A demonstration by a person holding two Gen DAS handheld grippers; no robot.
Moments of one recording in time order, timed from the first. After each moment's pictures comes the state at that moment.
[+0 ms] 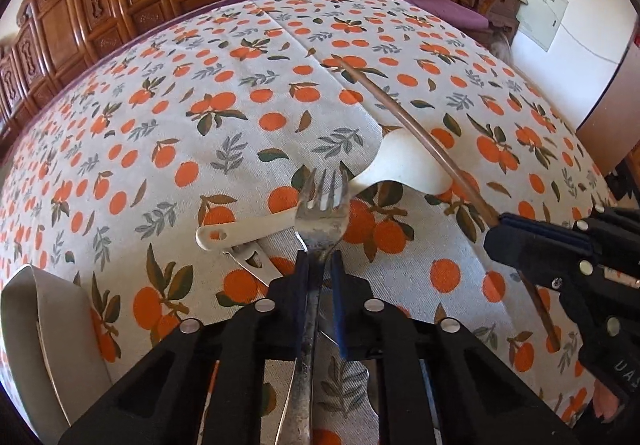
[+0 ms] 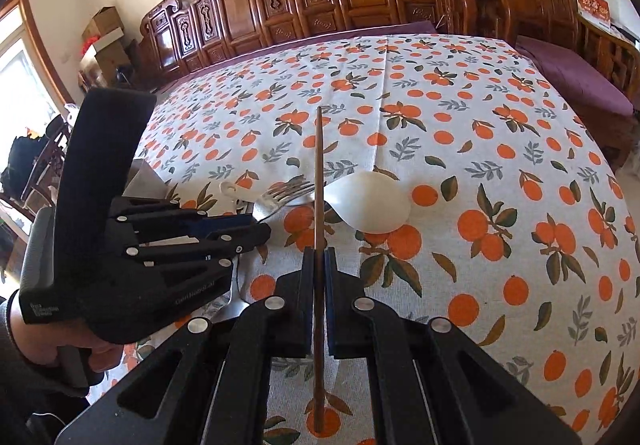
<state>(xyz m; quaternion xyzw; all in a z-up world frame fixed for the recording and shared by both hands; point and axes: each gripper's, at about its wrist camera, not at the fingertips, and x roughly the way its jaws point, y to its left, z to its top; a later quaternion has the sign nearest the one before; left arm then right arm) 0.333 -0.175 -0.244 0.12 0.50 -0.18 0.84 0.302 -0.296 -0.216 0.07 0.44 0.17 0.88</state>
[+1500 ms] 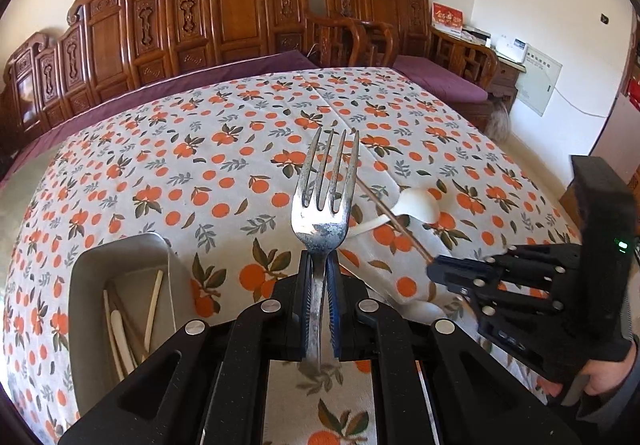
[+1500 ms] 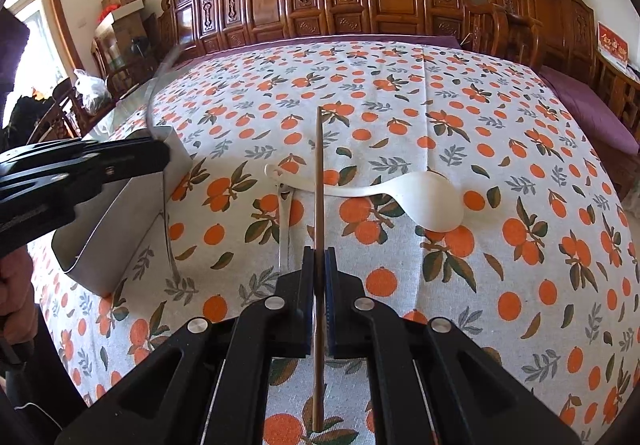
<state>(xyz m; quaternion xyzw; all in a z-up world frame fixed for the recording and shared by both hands) 0.275 -0.093 -0.168 0.05 0.40 -0.17 0.90 0.285 -0.246 -0.213 0.01 0.43 0.19 0.89</state>
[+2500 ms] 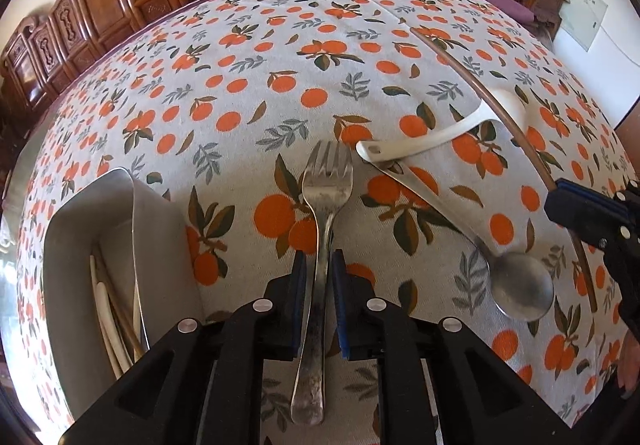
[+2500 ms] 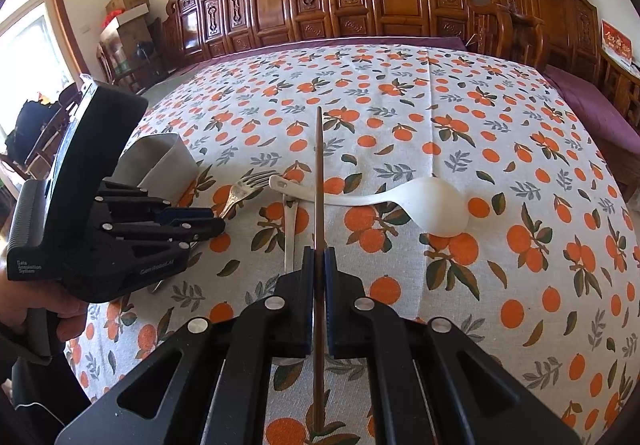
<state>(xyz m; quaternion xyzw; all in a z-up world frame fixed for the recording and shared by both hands) 0.313 -0.095 -0.243 0.12 0.53 -0.11 0.83 0.288 -0.248 -0.210 0.02 0.42 0.20 0.88</state>
